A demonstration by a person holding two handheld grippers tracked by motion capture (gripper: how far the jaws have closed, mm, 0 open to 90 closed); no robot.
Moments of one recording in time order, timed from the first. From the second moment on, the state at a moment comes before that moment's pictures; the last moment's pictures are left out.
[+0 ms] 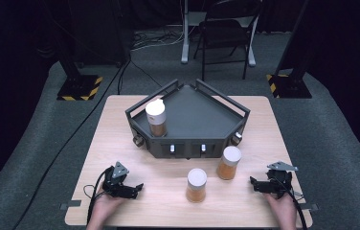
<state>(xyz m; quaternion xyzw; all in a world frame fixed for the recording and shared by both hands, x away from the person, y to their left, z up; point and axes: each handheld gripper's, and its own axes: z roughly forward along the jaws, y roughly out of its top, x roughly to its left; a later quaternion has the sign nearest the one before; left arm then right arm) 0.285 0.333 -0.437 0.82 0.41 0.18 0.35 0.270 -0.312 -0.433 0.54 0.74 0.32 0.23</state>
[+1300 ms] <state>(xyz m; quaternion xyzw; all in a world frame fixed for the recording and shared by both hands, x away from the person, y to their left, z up) 0.285 0.333 -0.437 0.82 0.41 0.18 0.35 0.270 -0.312 -0.433 0.54 0.74 0.32 0.24</state>
